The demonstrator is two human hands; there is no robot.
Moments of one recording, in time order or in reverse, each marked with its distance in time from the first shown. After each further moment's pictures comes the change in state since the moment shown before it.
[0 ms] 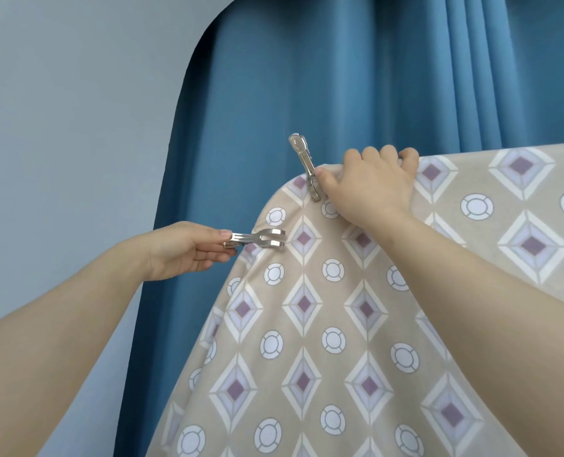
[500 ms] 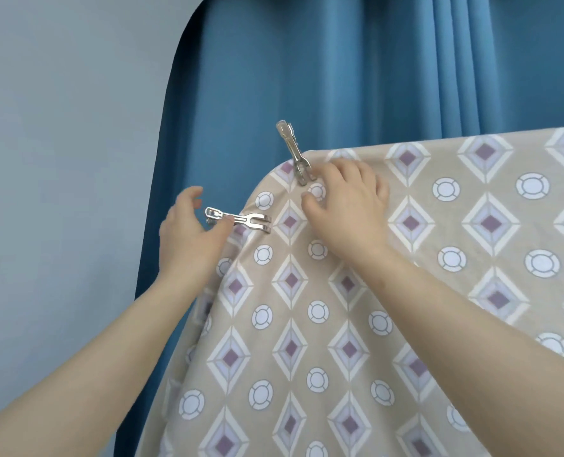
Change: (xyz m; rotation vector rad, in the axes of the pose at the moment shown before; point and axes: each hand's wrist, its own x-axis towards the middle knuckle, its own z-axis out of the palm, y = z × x) left_hand -0.030 -0.014 0.060 0.181 0.715 0.407; right_hand -0.058 -0.010 -0.005 0.363 0.064 -0.038
